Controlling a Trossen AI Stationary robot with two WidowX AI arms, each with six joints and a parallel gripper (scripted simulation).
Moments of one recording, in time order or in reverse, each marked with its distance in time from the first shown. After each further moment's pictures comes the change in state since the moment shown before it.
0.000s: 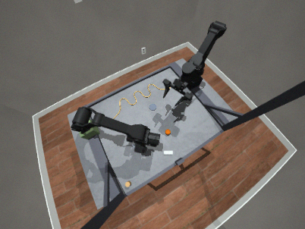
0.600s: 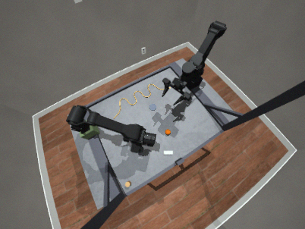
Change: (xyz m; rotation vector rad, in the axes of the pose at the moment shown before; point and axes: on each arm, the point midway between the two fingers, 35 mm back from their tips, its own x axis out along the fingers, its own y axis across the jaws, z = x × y) left arm -0.003 -0.020 0.003 -0.001 0.000 0.008; right arm 0.000 -0.007 0.003 0.023 -0.016 -0.048
